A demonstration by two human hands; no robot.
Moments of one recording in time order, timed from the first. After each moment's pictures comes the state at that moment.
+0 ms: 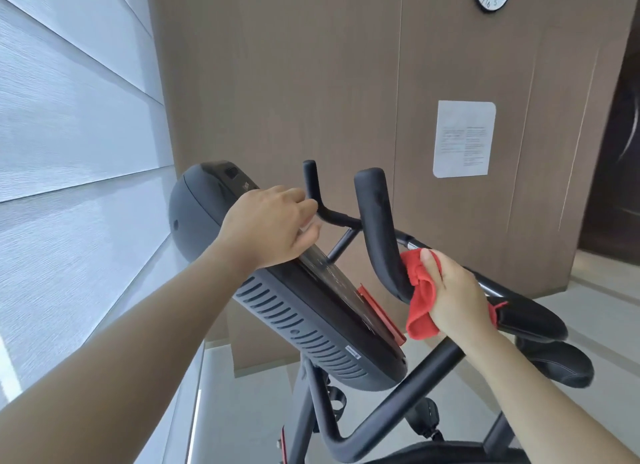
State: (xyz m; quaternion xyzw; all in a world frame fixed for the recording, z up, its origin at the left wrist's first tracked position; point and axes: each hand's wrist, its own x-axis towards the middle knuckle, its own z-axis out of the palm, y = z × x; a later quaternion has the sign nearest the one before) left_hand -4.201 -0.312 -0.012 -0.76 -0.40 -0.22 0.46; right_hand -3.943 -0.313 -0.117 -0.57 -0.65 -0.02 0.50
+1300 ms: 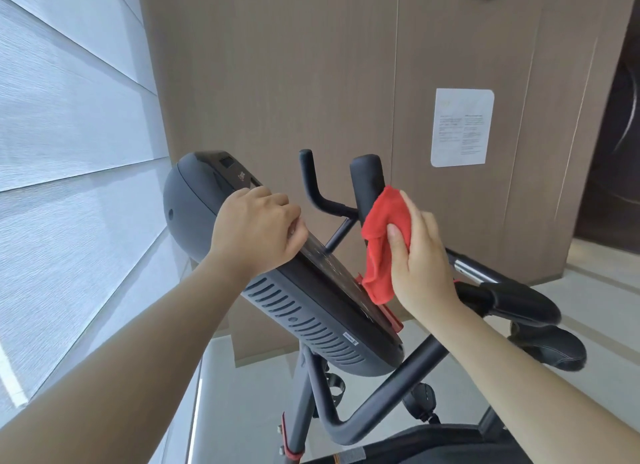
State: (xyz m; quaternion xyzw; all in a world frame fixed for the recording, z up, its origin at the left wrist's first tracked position) left_hand -4.205 -0.313 -0.036 -0.71 -0.43 -0.26 0.49; right_hand -3.984 -0.325 -0.092 -0.43 -0.68 -0.03 0.60
